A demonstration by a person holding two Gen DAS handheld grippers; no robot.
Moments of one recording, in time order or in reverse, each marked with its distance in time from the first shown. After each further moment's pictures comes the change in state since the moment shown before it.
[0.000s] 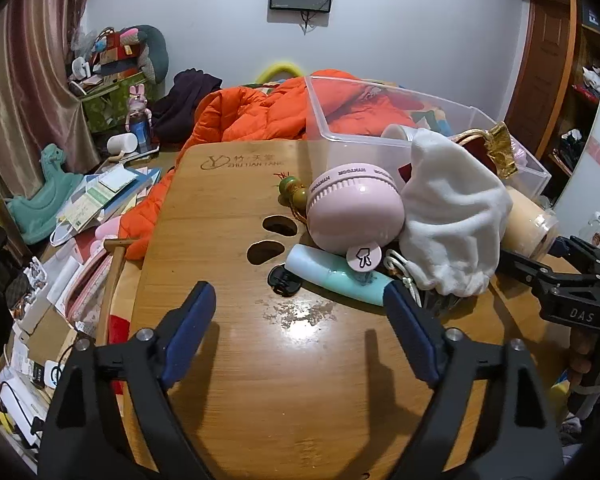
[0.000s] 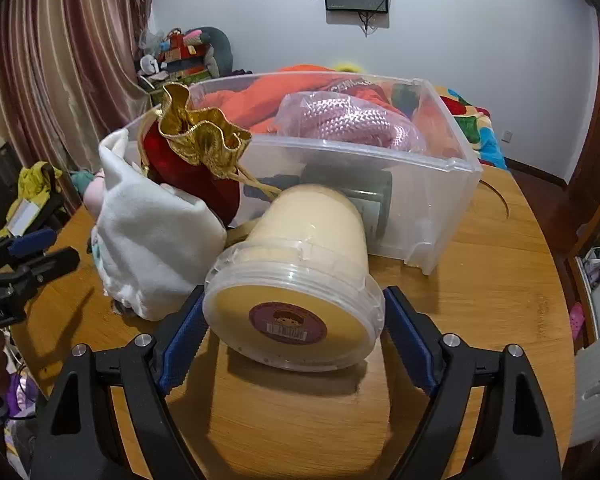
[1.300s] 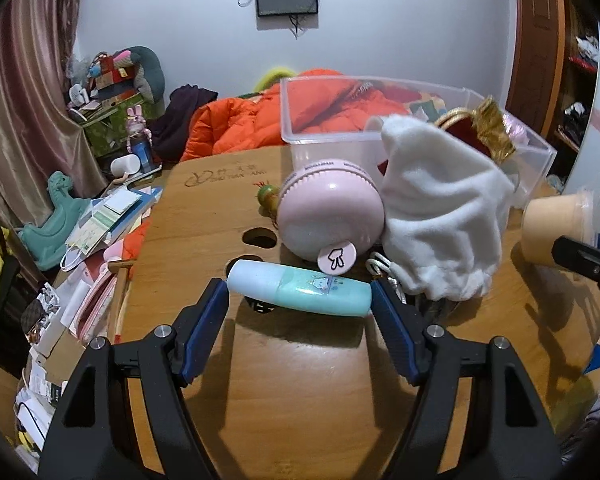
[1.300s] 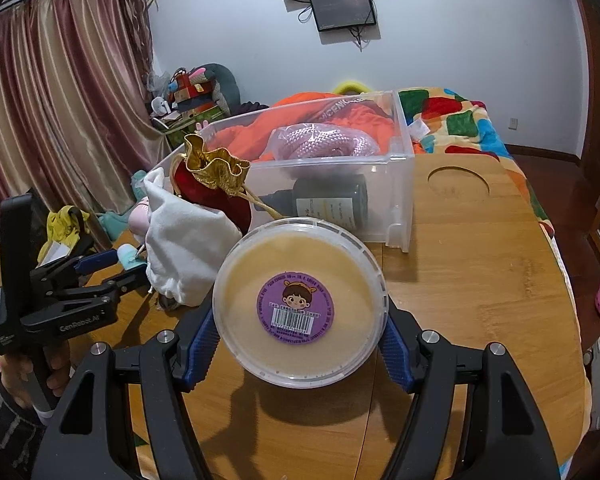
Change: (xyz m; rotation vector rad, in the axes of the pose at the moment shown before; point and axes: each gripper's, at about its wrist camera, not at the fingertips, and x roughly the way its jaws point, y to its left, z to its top) left arm 0.002 -0.027 0.005 0.087 -0.029 0.061; right arm -0.044 -0.018 -0.019 0.113 -0.086 0.114
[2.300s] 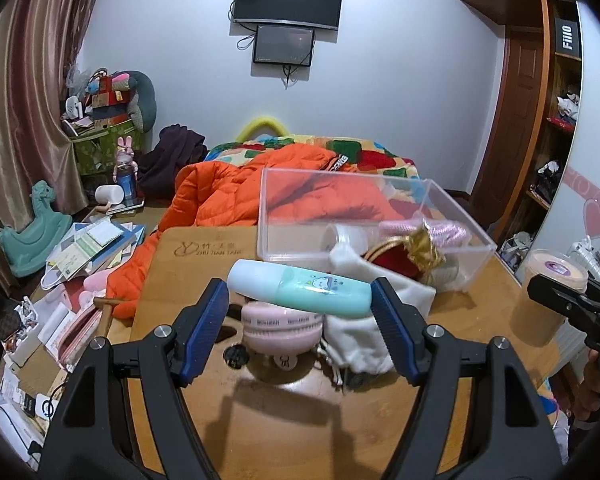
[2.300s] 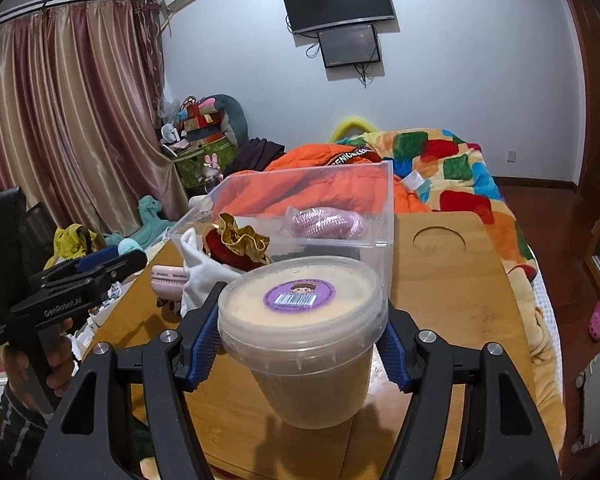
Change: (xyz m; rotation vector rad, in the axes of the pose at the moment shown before) left arm -0.048 0.001 0.039 -0.088 -0.173 -0.119; right arm -0.056 0.009 0.030 -0.037 -0.128 -0.012
